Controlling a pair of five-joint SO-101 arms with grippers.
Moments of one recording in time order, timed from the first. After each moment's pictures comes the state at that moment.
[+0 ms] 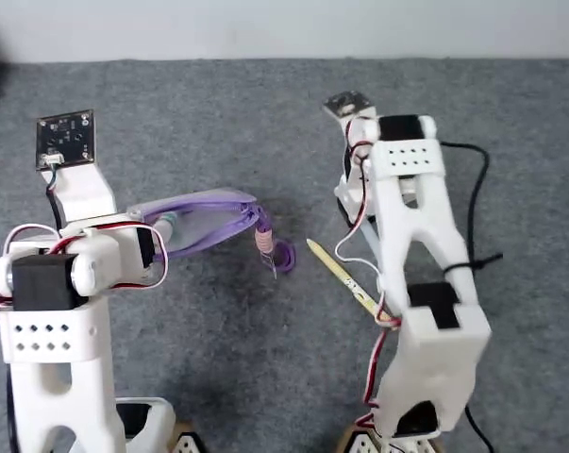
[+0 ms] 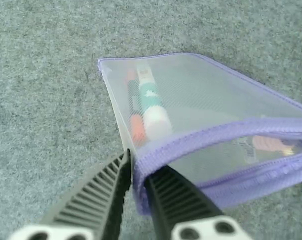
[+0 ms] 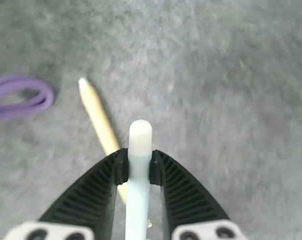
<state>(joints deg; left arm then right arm) -5.2 -39.1 17.3 94.2 13.5 -7.8 18.9 -21.3 94.6 17.2</state>
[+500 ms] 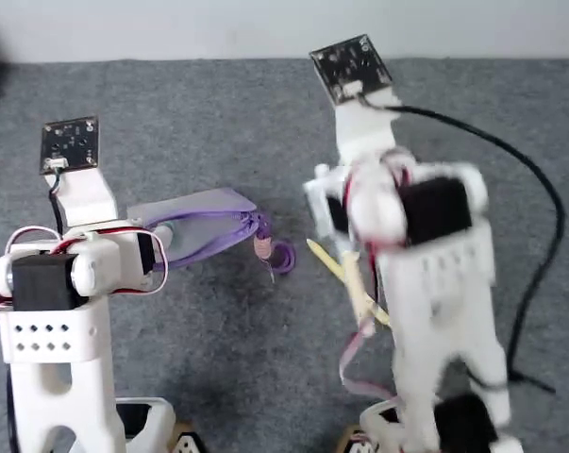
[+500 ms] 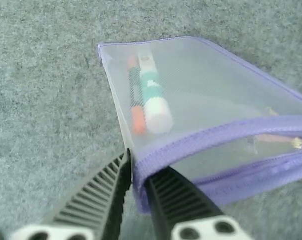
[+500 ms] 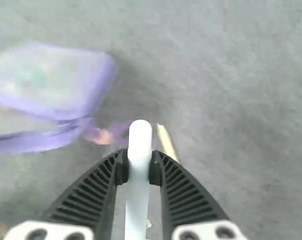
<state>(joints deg) -5.2 -38.6 17.9 97.4 12.6 -24.8 -20.7 -20.0 100.5 -1.5</state>
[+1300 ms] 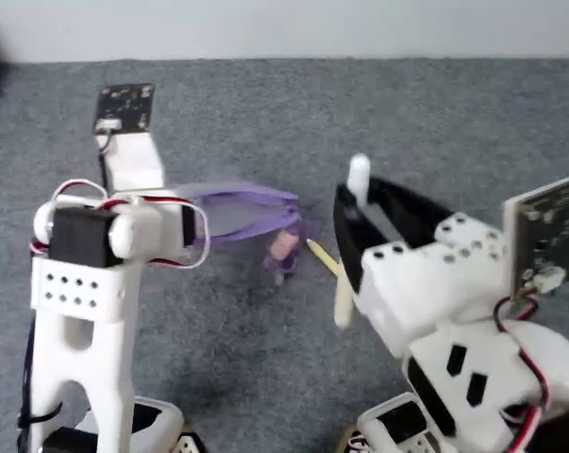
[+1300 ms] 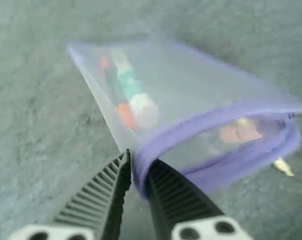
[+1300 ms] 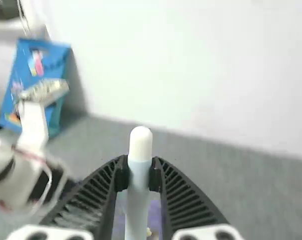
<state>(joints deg) 8.3 -26.7 1.5 99.1 16.8 -26.8 -51.0 -11.3 80.0 -7.1</state>
